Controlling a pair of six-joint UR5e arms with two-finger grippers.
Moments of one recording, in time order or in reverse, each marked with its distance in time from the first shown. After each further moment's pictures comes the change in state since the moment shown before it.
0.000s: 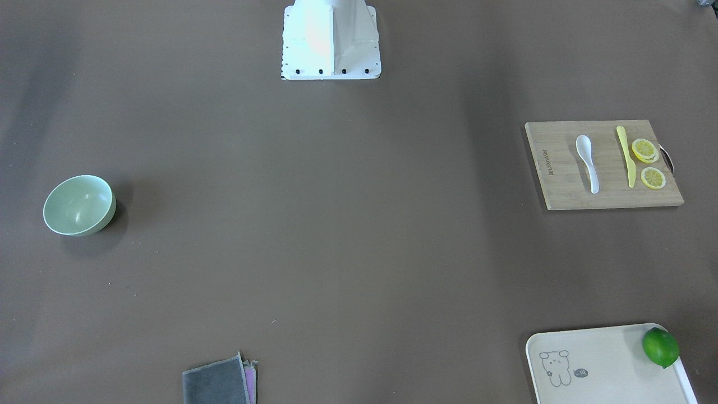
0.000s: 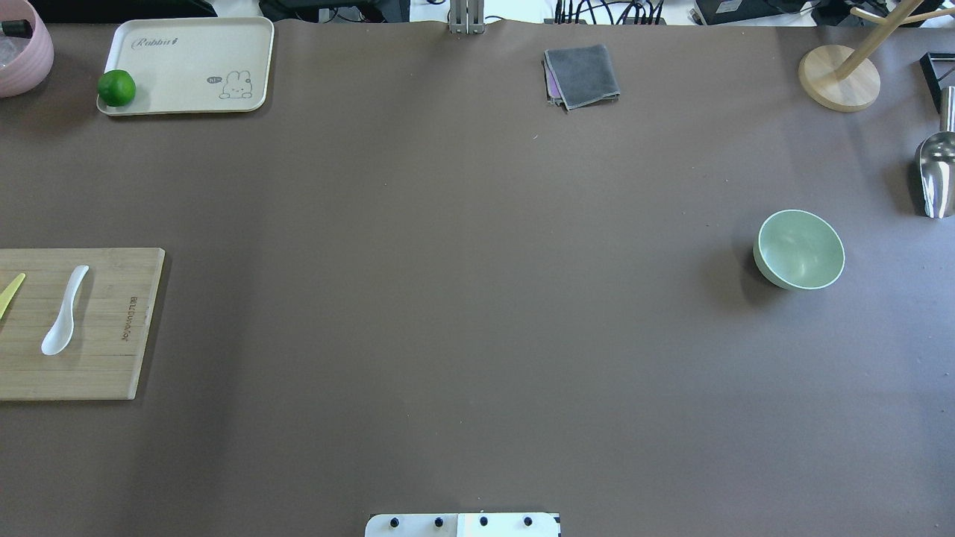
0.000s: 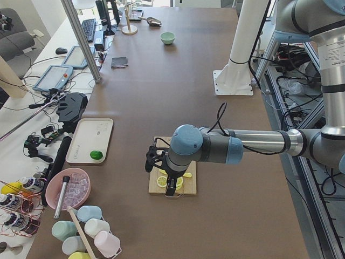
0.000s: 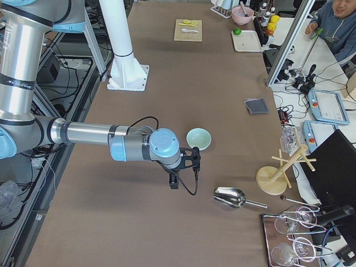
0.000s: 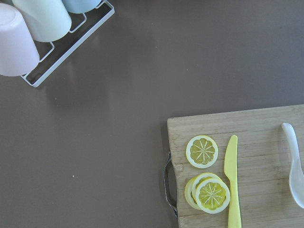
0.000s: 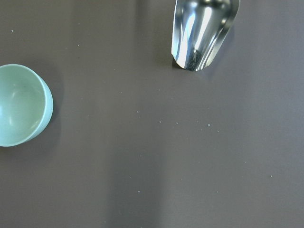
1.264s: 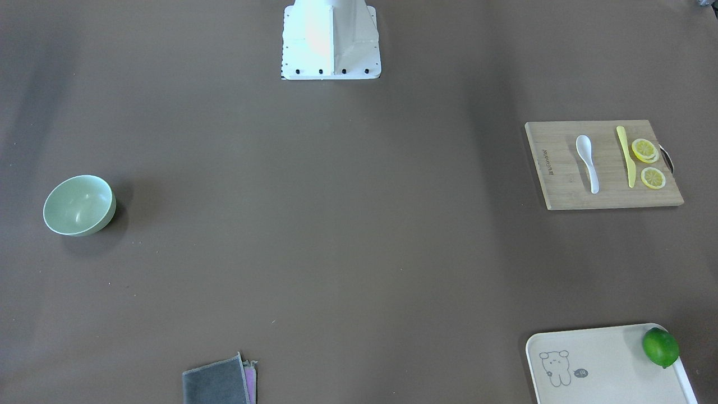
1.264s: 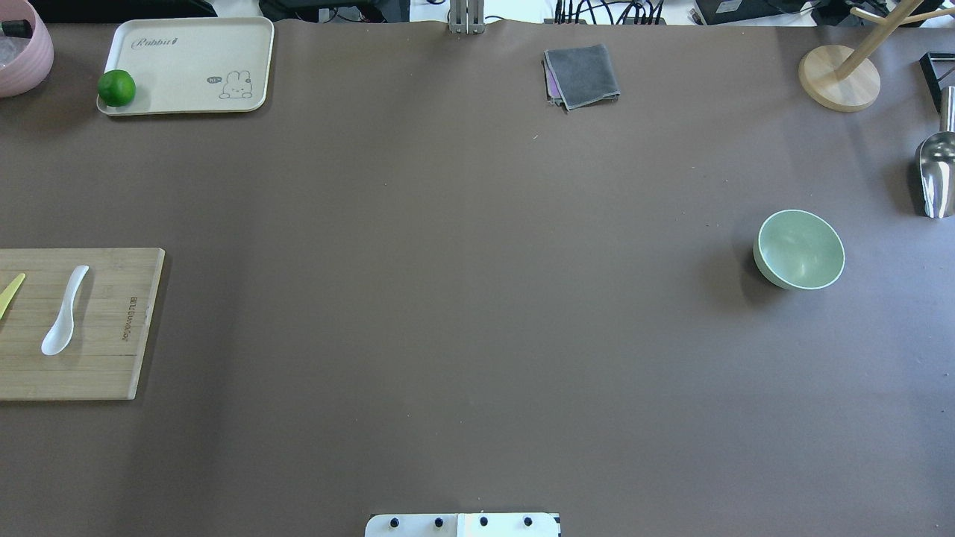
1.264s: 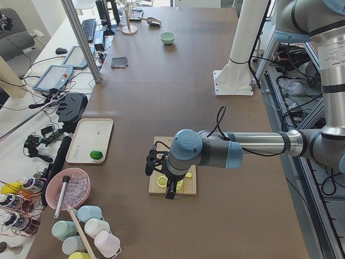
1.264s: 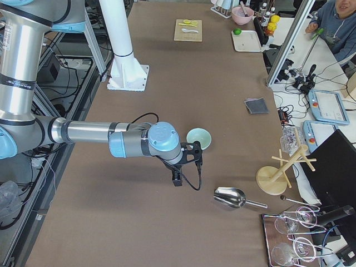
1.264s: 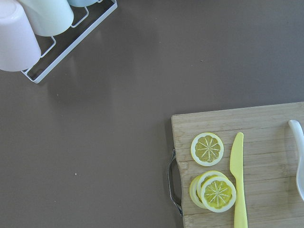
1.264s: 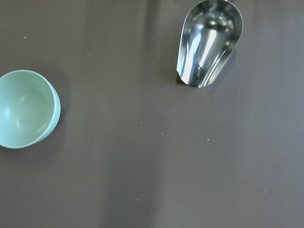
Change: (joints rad) left arm 0.003 0.008 0.031 -0.055 0.003 -0.001; right arm 0.014 0.004 0.032 0.005 -0.013 -0.045
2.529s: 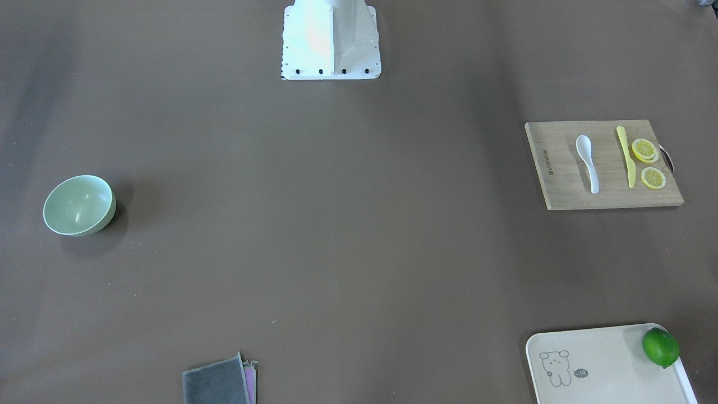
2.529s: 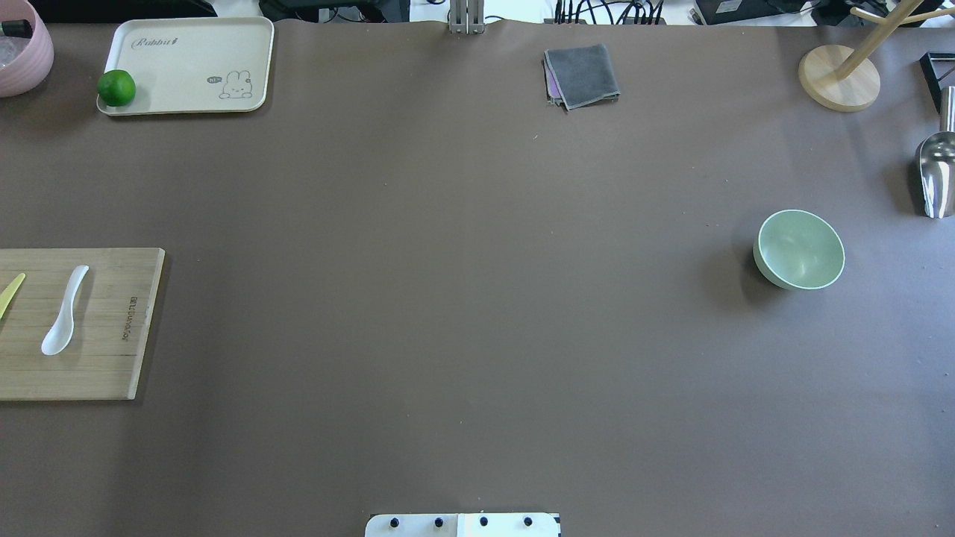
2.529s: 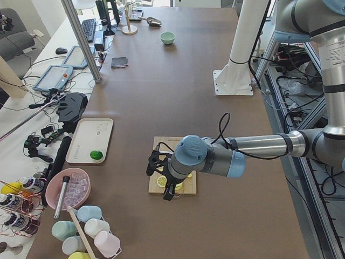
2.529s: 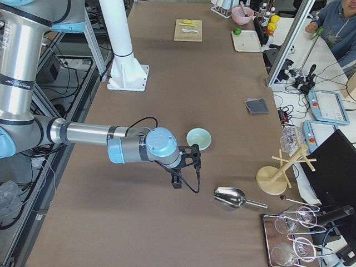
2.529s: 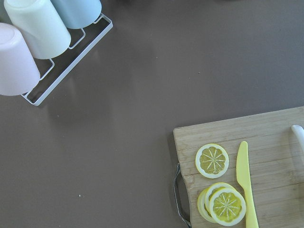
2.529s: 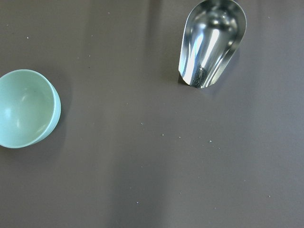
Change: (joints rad) left arm 0.001 0.028 0.046 -0.171 -0.058 -0.007; right arm -0.001 -0.010 -0.046 0.085 0.026 0.021
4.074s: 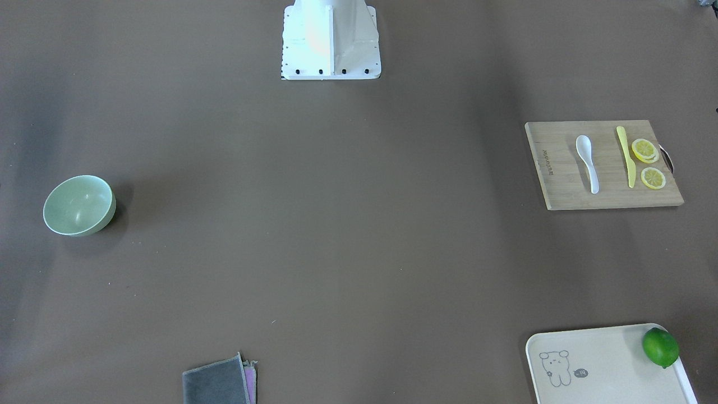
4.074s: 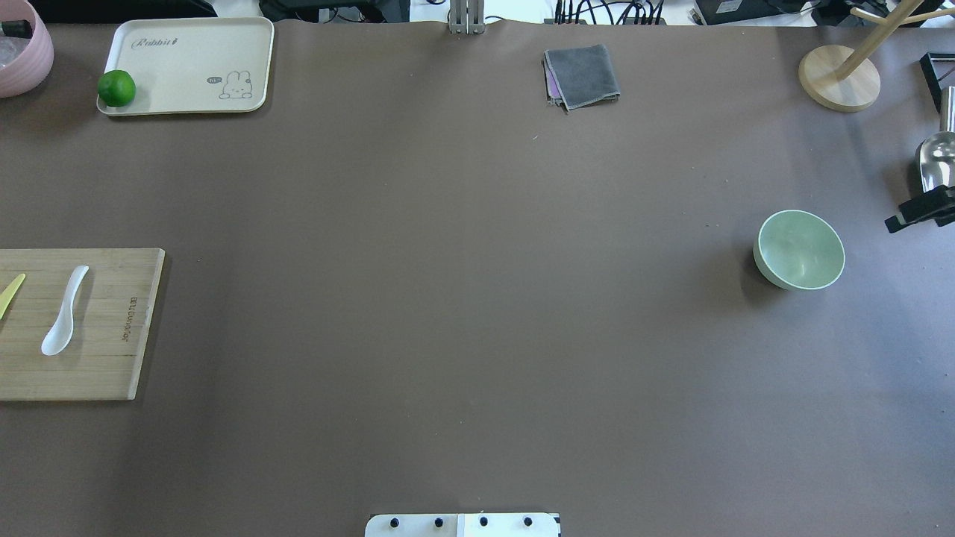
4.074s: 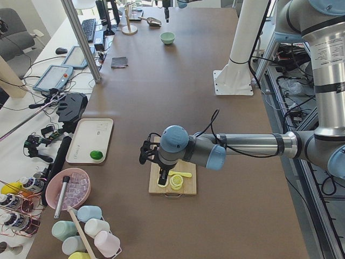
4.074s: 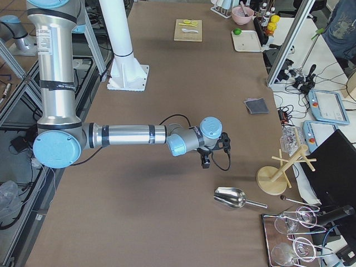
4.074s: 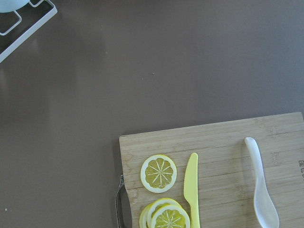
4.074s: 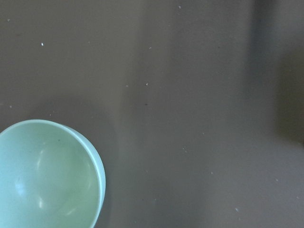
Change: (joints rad) left arm 0.166 -0.063 0.012 -0.036 0.020 -0.208; right arm -0.416 0.327 -0.304 0.206 -0.071 0.388
